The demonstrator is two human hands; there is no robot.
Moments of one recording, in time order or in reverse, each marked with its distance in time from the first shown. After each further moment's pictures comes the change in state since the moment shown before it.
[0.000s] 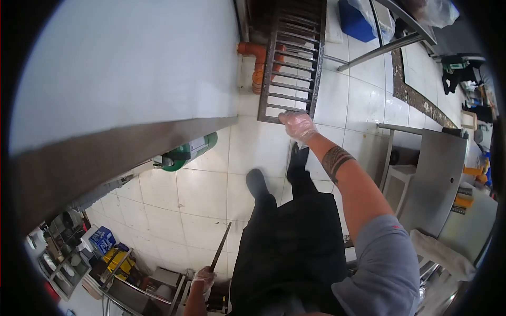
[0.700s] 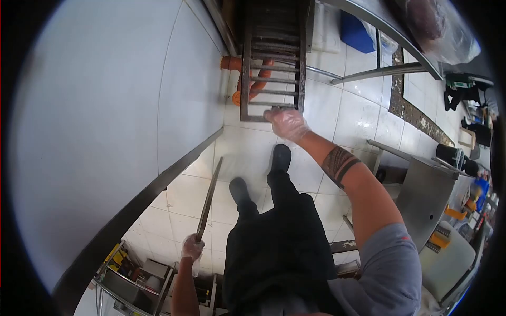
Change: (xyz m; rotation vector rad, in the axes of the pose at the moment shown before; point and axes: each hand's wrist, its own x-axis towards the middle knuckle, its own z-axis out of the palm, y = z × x) left_hand 0.104 0.251 -0.123 -0.053 0.362 -0.210; right_hand 0.077 0.099 -0.080 0.125 -0.248 0.016
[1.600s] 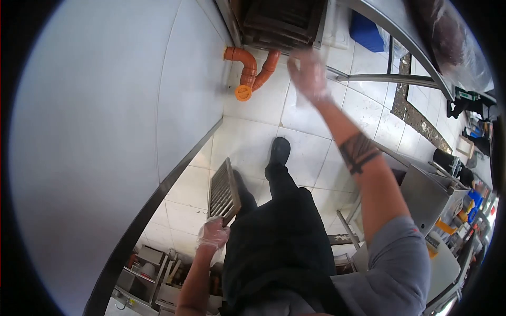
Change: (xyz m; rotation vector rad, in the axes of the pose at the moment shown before) left_hand -0.014 0.199 -0.027 0.171 0.009 0.184; right_hand 0.088 0.067 -0.076 0.156 0.719 0.130
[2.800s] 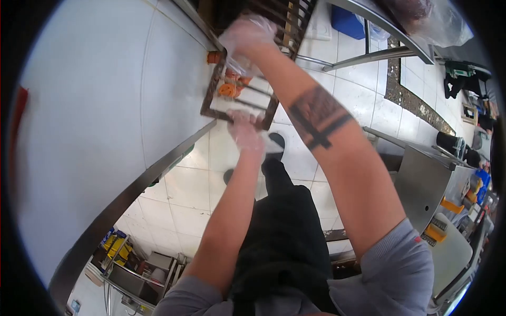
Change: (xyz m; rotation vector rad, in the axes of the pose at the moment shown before) left_hand 0.187 0.255 -0.026 -2.168 0.334 0.228; right_hand 0.101 -0.099 -0.057 -0.344 -0.513 0.287
